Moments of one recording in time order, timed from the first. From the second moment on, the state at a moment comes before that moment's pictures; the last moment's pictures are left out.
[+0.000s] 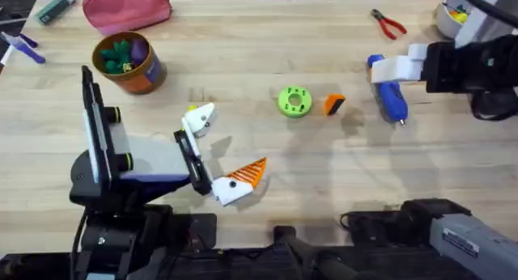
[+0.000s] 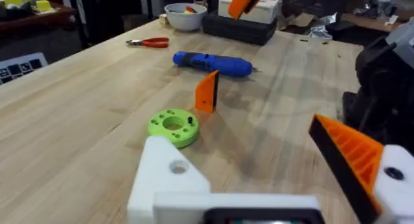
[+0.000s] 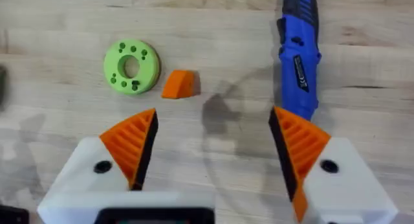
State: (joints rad) left arm -0.06 0.01 0.01 -0.11 1.07 0.04; right arm 0.00 1.04 1.08 -1.06 -0.15 0.03
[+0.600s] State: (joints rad) left arm -0.06 0.01 0.01 -0.11 1.06 0.03; right arm 0.00 1.04 1.08 -1.06 -0.15 0.03
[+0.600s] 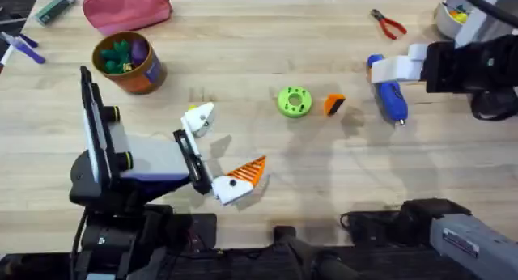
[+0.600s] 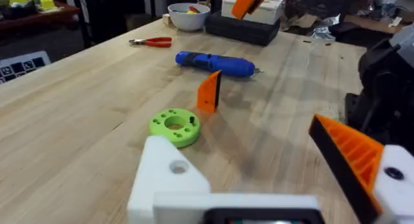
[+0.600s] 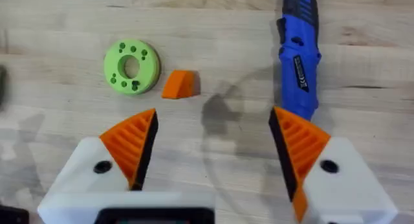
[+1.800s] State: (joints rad) left arm -0.06 0.01 0.01 -0.11 1.08 0.03; right arm 0.00 1.04 1.08 -1.06 -0.15 0.03
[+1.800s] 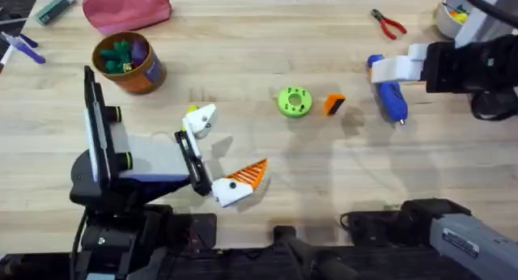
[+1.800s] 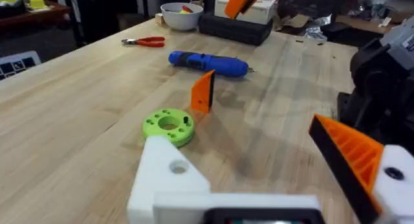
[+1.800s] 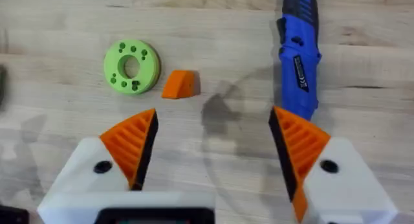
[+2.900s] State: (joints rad) left arm -0.06 0.01 0.01 -0.12 1.08 0.03; right arm 0.30 1.14 1.17 -1.24 0.06 0.24
